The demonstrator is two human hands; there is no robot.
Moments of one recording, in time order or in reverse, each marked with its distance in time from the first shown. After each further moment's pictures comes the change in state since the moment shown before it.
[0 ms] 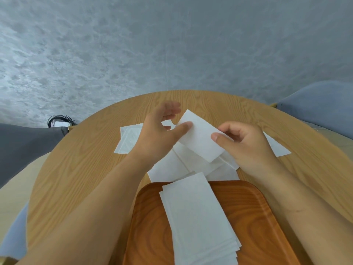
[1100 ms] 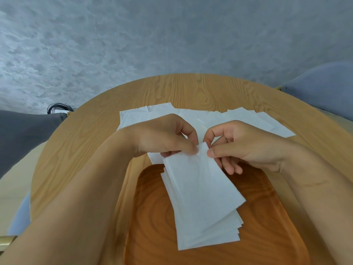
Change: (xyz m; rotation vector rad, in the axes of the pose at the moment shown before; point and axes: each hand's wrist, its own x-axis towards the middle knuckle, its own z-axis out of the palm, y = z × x) left_hand -0.011 0.021 -0.019 0.187 -0.880 -0.203; right_hand -0.007 -0.013 -0.007 0.197 -0.669 0.375
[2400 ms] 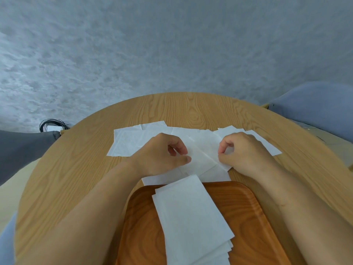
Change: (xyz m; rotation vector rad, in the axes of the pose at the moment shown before) left_hand 0.037 -0.031 0.013 0.177 0.441 0.066; right_hand 0.010 0.026 -0.025 -0.767 0.710 0.137
